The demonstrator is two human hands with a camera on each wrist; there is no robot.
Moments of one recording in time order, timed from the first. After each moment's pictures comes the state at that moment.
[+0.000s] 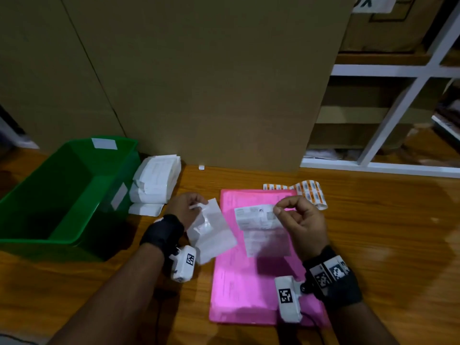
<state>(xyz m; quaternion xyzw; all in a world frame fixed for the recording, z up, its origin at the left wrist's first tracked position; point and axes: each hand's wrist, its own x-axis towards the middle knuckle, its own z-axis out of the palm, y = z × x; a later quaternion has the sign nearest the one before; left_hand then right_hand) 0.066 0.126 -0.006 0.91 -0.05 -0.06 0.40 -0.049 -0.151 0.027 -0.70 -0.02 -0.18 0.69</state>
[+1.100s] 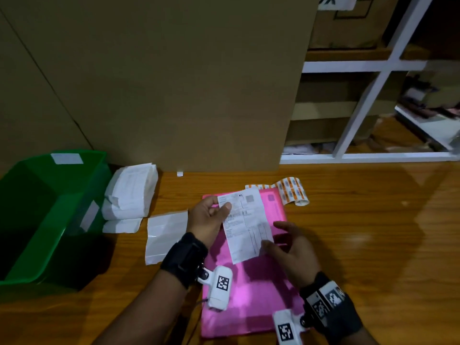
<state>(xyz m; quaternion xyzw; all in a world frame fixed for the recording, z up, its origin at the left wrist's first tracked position) 0.030 0.030 0.005 0.73 -0.05 -0.10 0.68 -0.090 -0.156 0.002 -0.78 0.20 -0.02 0.59</state>
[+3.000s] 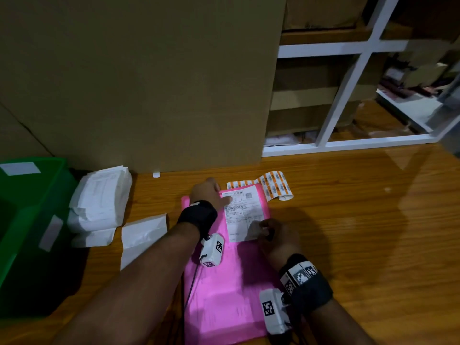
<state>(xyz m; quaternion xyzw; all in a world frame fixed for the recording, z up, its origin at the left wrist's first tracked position) 0.112 -0.043 -0.008 0.95 -0.06 -0.10 0.30 -0.048 -0.176 -0.010 -0.90 0.26 0.05 0.34</state>
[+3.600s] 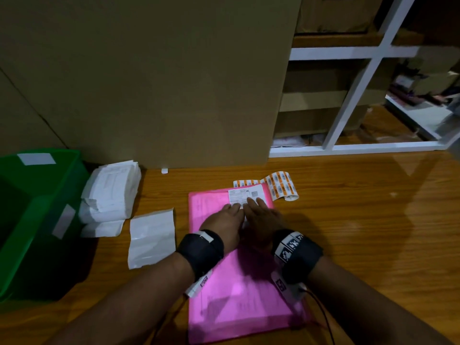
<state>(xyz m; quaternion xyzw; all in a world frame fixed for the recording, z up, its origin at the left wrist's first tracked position) 0.046 -0.022 -0.021 0.91 -0.39 -0.11 0.09 0.005 -0.168 -0.006 -0.98 0.00 0.21 0.06</state>
